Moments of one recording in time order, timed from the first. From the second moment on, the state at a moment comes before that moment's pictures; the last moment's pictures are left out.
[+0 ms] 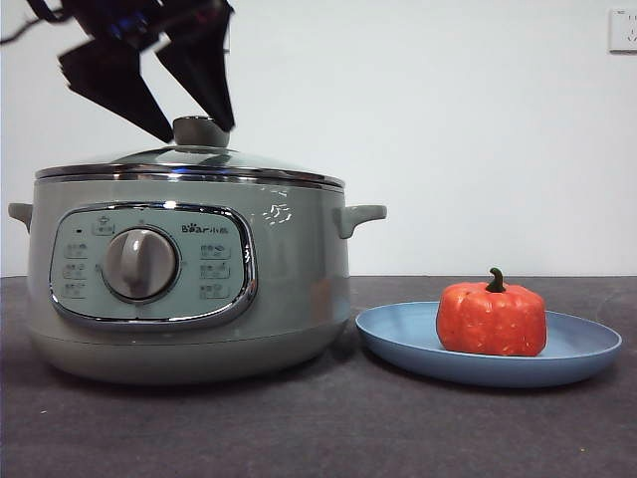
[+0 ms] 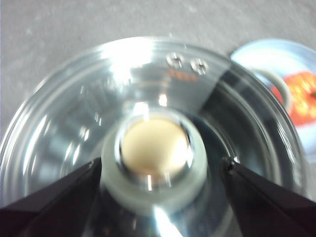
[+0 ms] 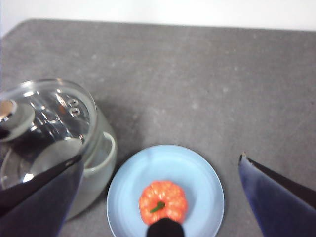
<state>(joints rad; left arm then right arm) -0.50 1.36 1.20 -0.63 0.05 0.04 0.50 0.89 1.11 -0.73 0.13 0.16</state>
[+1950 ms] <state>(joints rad) -0.53 0.62 0.69 -0.57 0.05 0.05 0.58 0.54 0.57 -0.44 0.13 0.21</state>
